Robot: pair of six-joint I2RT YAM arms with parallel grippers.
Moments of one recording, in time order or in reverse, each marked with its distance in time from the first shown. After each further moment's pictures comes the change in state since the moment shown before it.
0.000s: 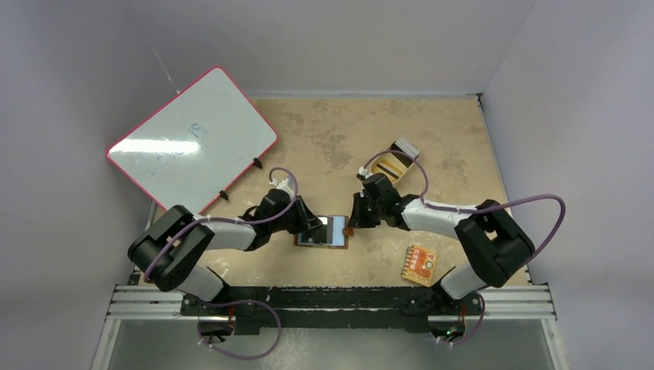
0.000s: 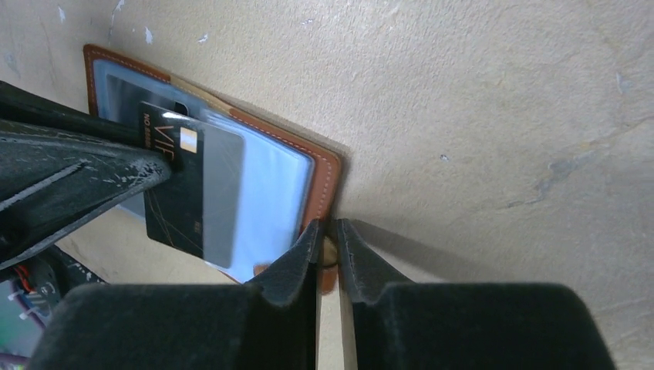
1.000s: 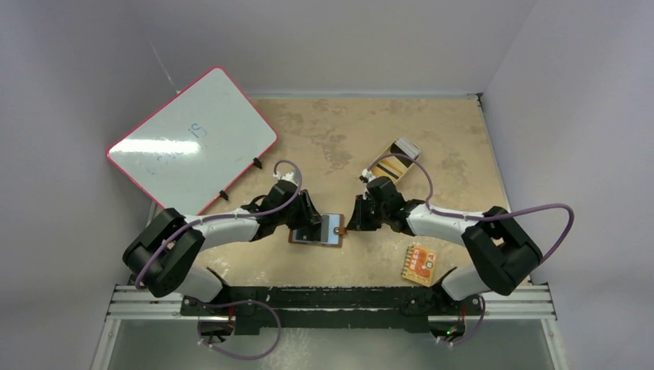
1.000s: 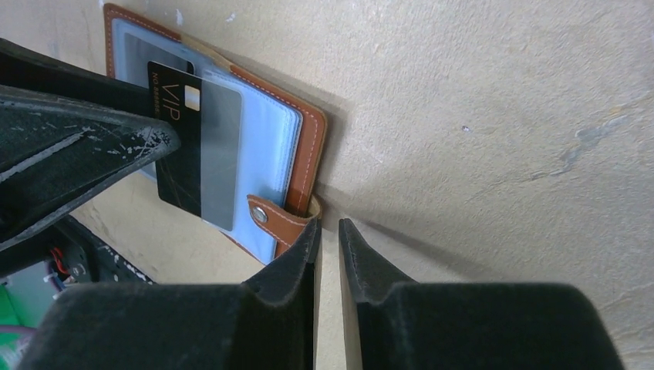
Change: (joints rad) left arm -0.026 -0.059 0.160 -0.363 -0.110 0.062; right arm 0.004 -0.077 -0.051 0.019 -0.029 0.045
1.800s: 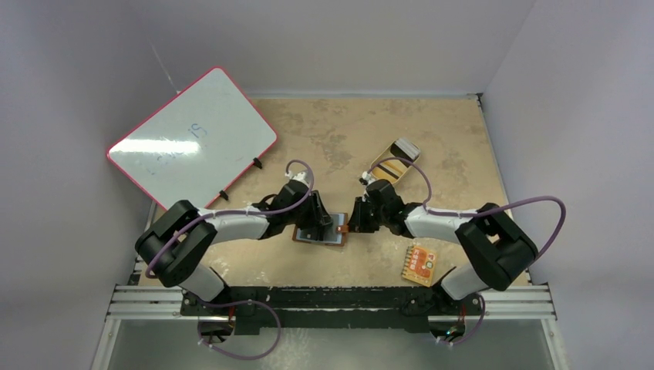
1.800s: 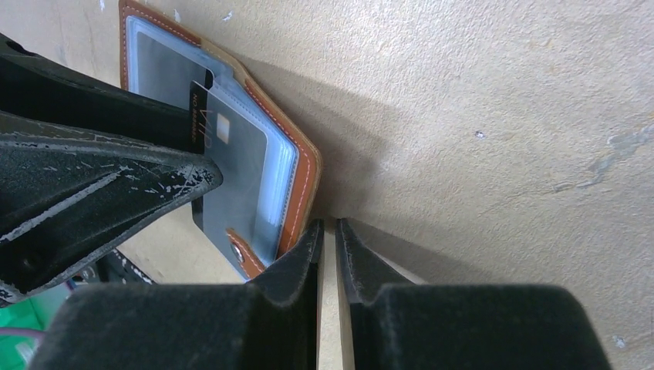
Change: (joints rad) left arm -0.065 0.092 0.060 0.045 0.006 -0.001; right arm 0.005 0.043 -0.046 0.107 -0.026 0.044
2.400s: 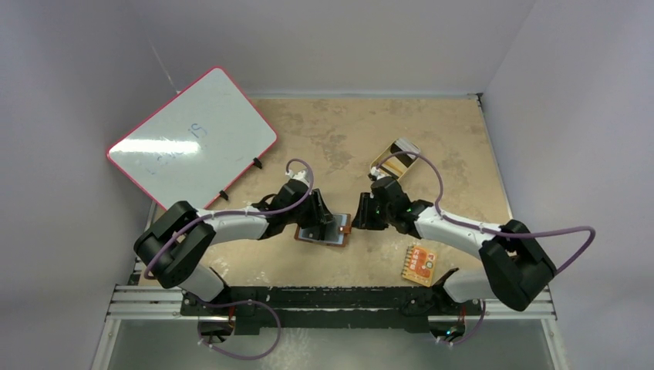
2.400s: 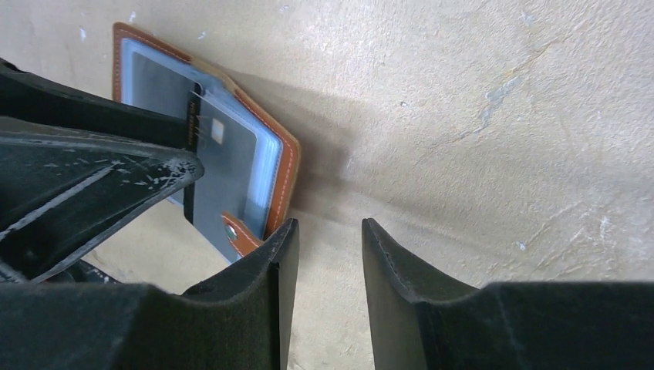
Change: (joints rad) left arm -0.004 -0.010 0.000 0.026 0.012 -0.018; right arm 0.000 -0.139 0.039 -0.222 0.143 -0.013
